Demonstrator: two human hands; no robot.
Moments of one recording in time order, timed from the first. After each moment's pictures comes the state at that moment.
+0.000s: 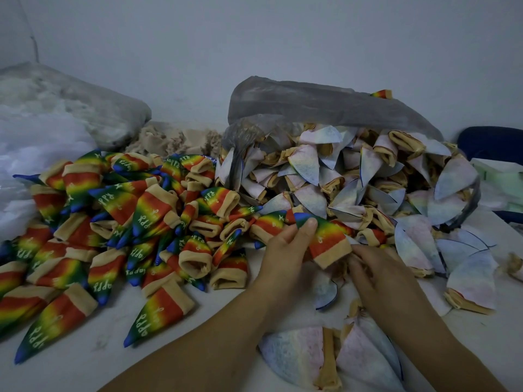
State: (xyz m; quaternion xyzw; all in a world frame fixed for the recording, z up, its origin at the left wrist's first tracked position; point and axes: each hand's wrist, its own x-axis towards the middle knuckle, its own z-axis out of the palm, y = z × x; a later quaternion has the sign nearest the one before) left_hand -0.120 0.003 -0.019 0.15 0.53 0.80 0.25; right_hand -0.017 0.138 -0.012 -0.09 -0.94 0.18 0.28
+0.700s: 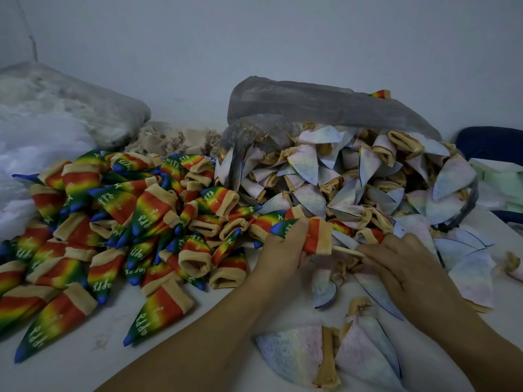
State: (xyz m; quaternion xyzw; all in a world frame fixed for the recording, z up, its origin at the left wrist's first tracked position) left_hand -0.121 -0.004 -0.008 0.16 0.64 0.73 0.16; right_hand -0.002 0.161 0.012 0.04 -0.94 0.01 0.35
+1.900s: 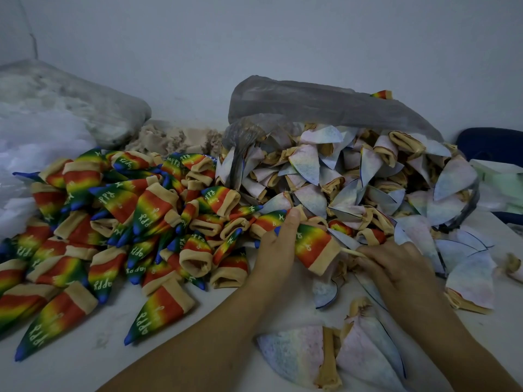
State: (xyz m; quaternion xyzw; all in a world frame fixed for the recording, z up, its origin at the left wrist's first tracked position) left_hand -0.132 -0.001 -0.022 0.13 0.59 0.78 0.15; right_hand -0.005 0.151 0.000 -0.10 -0.95 0.13 0.27
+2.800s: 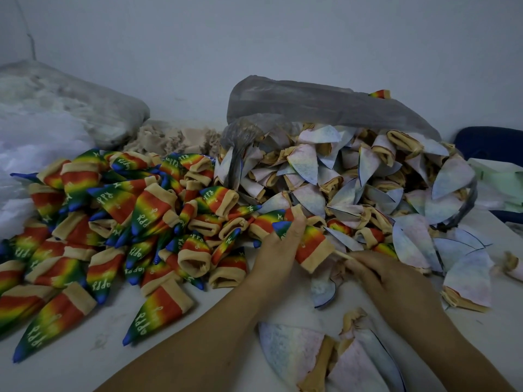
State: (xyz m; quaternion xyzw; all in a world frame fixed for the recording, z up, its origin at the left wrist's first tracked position) left_hand -0.128 -0.006 -0.019 0.21 0.62 0.74 0.16; right_hand -0.005 0.143 -0.004 -0.10 -0.95 0.20 0.23
